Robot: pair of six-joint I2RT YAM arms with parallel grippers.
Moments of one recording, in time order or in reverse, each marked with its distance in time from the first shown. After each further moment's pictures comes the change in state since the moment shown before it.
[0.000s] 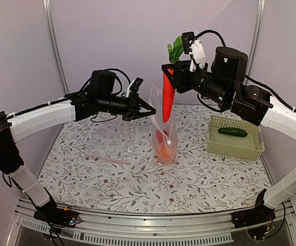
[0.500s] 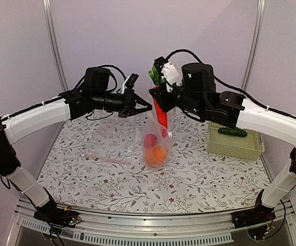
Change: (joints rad) left arm 0.018 -0.041 0.000 -0.017 -0.007 0.006; right arm 0.019 0.175 0.023 -0.070 0.042 -0.116
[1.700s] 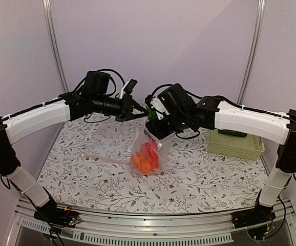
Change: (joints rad) left arm 0.024 -0.005 -0.033 -0.060 0.018 0.067; right arm -0.020 0.179 0.050 -0.409 -0.254 0.310
